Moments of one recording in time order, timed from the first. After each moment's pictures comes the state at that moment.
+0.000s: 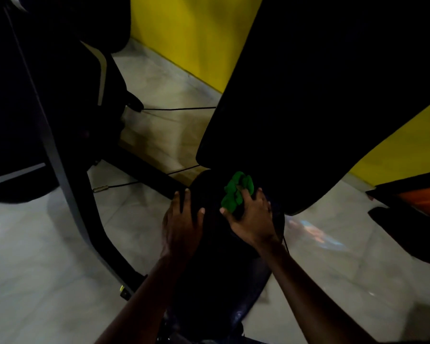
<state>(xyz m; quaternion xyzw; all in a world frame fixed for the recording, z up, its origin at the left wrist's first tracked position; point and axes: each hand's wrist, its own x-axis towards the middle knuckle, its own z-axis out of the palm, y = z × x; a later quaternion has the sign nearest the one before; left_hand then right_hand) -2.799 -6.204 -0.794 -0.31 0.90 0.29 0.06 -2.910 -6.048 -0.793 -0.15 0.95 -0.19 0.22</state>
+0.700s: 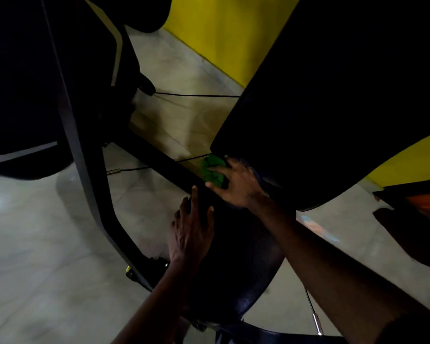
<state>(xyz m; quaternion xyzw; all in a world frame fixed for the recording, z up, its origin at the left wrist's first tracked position) -2.768 -6.192 -0.791 -0.37 0.88 0.29 0.08 -2.948 -6.124 -0.806 -0.37 0.88 -0.16 0.22</state>
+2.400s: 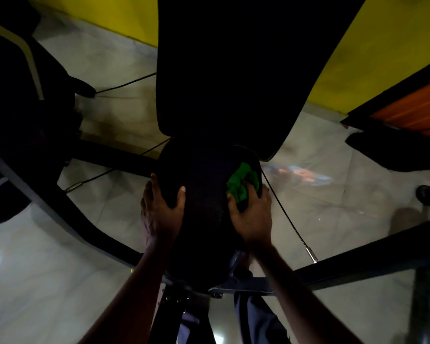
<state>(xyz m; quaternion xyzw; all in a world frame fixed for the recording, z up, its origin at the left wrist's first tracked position) -2.773 -6.186 -0.795 -0.36 0.88 0.31 0.04 -2.809 -5.989 -0.803 0.06 0.94 -0.31 0.10</state>
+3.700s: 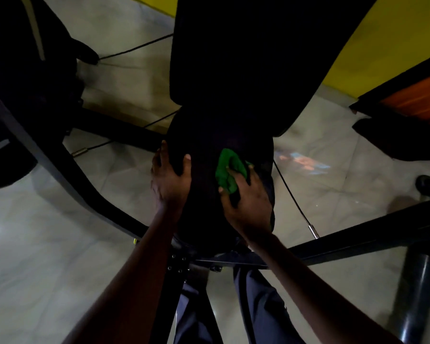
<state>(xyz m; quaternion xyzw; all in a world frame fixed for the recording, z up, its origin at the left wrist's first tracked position) -2.767 -6.194 -0.801 -0.37 0.85 0.38 0.00 -2.759 -6.011 -0.782 -0.06 0.96 -0.23 0.10</state>
